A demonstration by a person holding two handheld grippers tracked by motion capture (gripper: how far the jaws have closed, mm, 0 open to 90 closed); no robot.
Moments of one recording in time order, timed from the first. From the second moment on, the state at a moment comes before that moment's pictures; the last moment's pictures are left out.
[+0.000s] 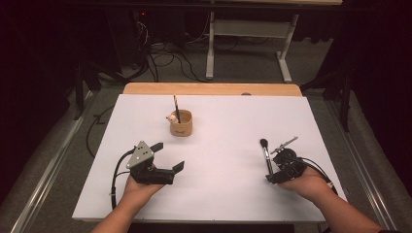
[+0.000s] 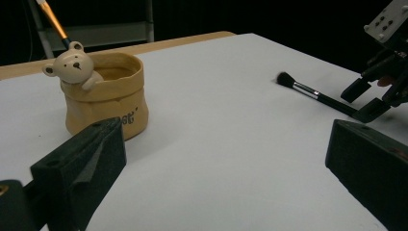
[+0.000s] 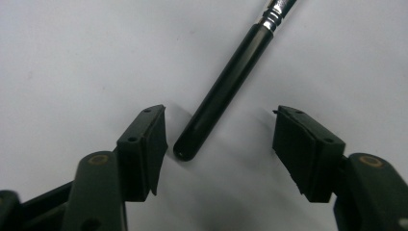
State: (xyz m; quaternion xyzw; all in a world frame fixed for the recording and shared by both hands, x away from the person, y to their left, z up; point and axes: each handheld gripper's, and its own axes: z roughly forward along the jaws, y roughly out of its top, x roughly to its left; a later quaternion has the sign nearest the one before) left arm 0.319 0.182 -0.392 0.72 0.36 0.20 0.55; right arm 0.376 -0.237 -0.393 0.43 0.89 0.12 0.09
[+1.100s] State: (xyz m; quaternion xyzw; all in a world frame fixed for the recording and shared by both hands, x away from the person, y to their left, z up) left arm 0.319 0.183 -0.392 0.72 0.36 0.20 0.55; right arm 0.391 -0.223 -0.385 0.45 0.88 0.10 0.05
